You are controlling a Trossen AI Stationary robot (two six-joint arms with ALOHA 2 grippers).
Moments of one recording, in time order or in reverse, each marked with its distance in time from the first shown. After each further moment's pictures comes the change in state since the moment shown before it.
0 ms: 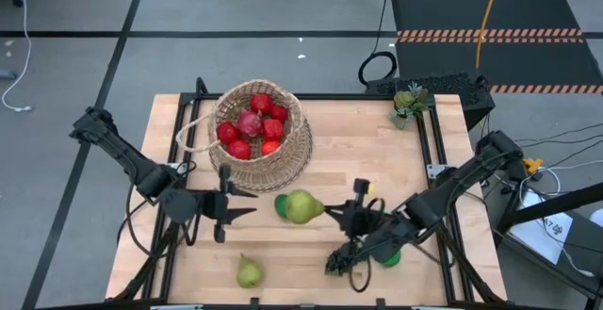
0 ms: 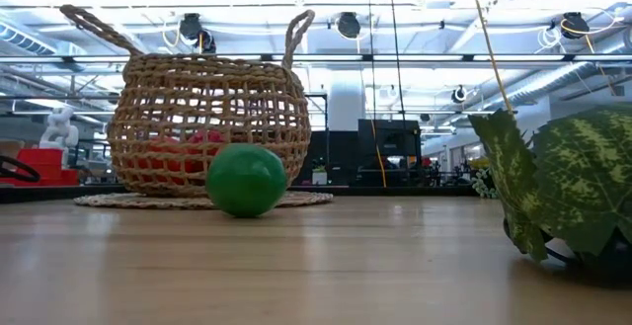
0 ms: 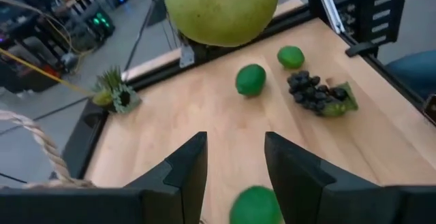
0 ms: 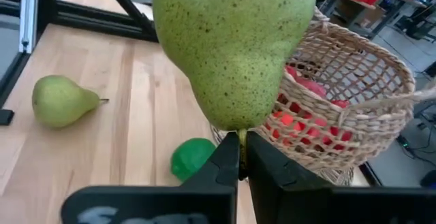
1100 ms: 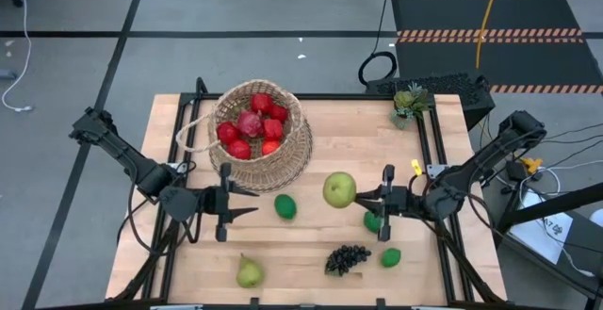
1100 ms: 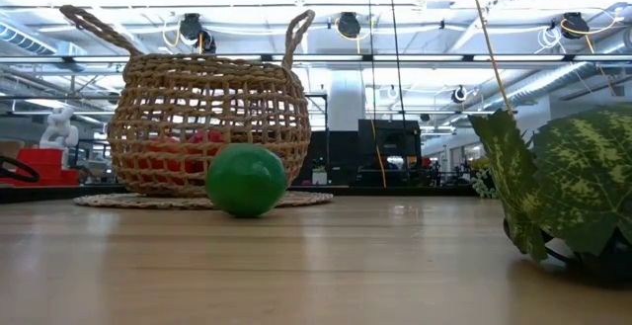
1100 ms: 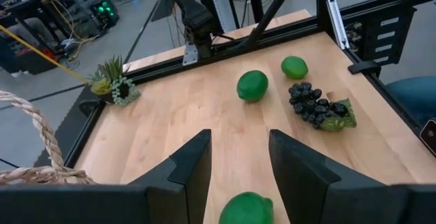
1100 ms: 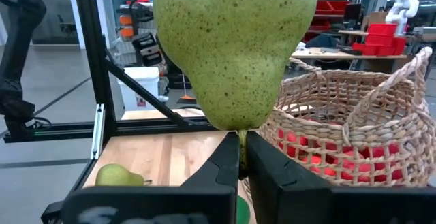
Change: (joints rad) left arm 0.014 0.000 0.000 0.027 0.011 -0.093; right arm 0.039 -0.461 -0.727 0.935 -0.049 -0.174
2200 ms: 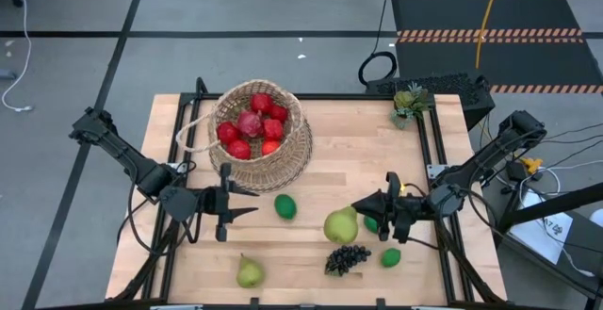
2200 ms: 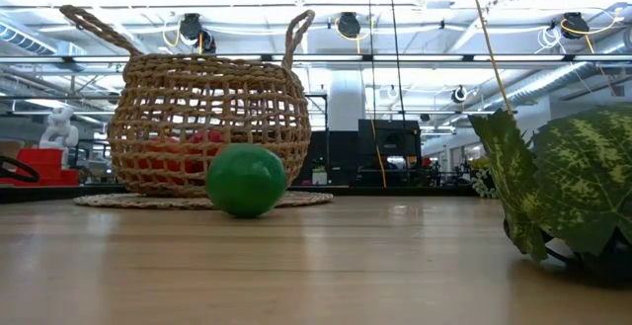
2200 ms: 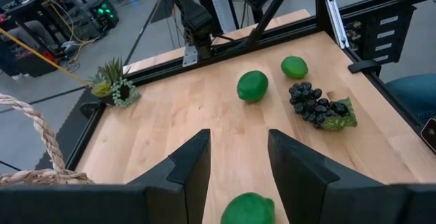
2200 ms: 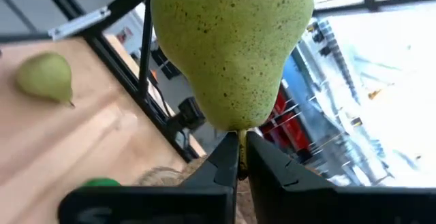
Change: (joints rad) left arm 0.000 0.000 0.000 0.005 -0.001 0.016; right arm 0.001 0.000 0.000 0.080 -0.152 -1.025
